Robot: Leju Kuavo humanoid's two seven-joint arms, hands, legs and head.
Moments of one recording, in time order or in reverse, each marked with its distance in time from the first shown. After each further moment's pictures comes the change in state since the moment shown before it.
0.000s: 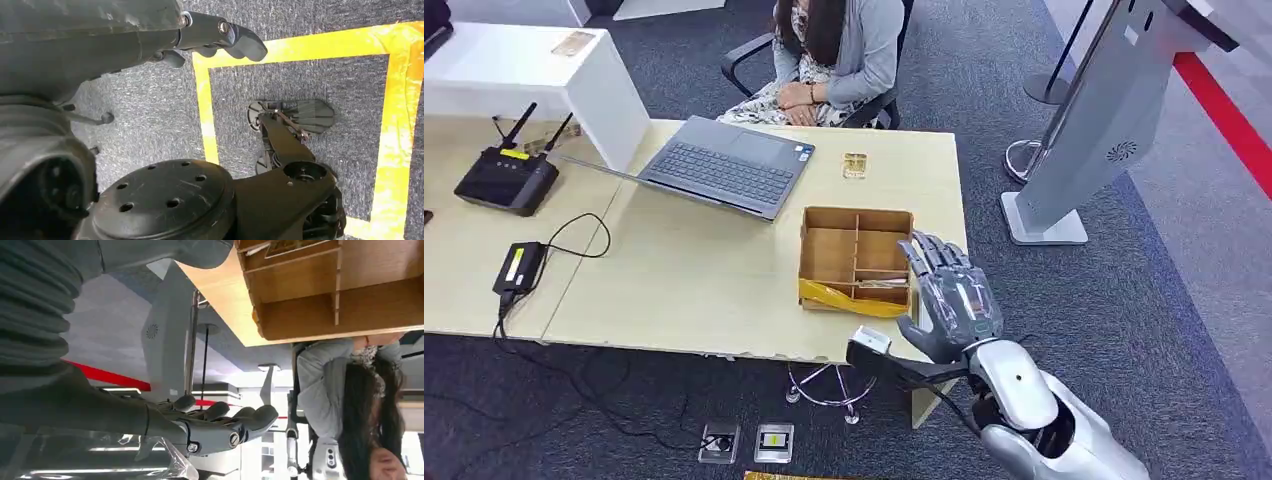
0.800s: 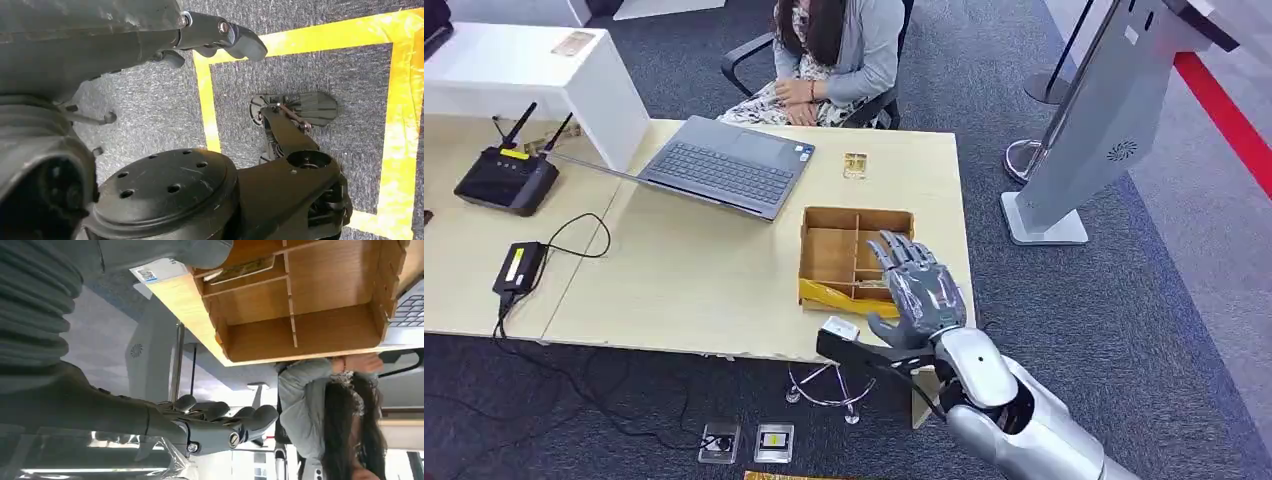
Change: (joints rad) left arm -0.001 -0.016 0.000 0.000 -0.020 -0.003 0.011; right arm -0.072 0.127 0.040 0.165 -0.063 -0.033 -0.027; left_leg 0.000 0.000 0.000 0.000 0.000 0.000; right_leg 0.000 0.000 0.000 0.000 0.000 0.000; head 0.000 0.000
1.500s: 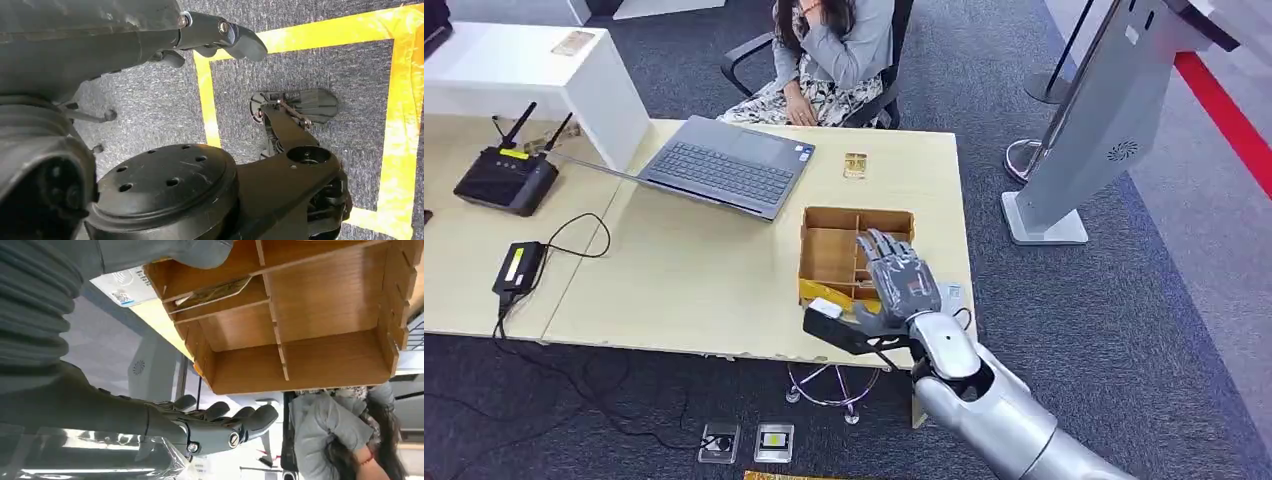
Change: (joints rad) left arm -0.001 -0.006 0.000 0.000 0.005 0.006 0.003; right arm -0.063 0.138 0.002 0.323 -0.015 -0.095 -0.060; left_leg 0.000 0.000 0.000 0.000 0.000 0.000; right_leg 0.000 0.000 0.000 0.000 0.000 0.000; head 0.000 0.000
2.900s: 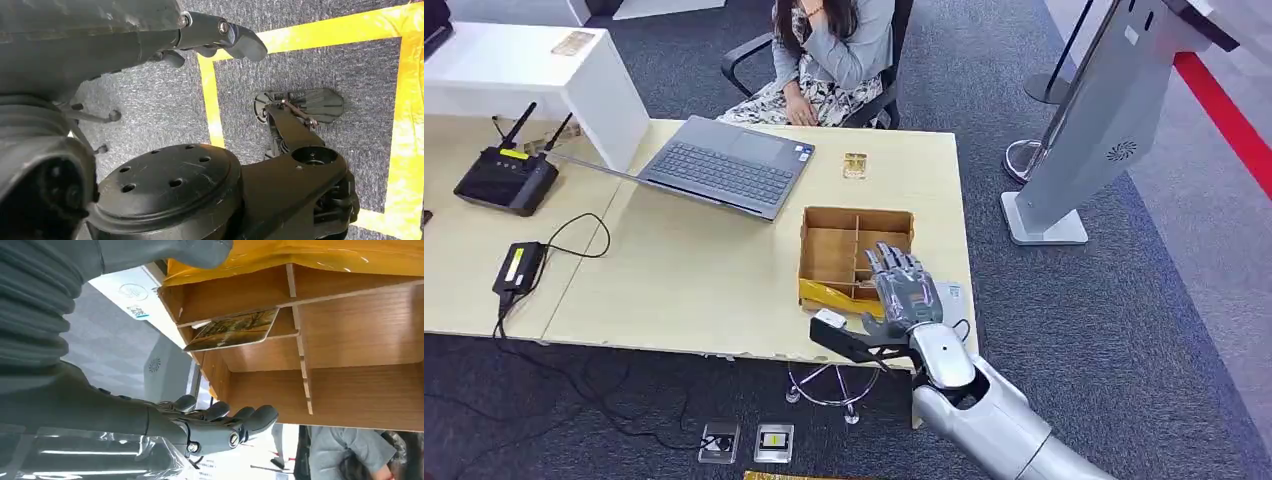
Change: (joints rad) left arm 0.000 0.000 0.000 0.000 -0.008 0.003 0.018; right arm 0.026 0.017 -0.002 0.091 0.073 -0.033 0.011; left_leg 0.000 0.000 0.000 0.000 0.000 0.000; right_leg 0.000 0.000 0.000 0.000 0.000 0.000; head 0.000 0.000
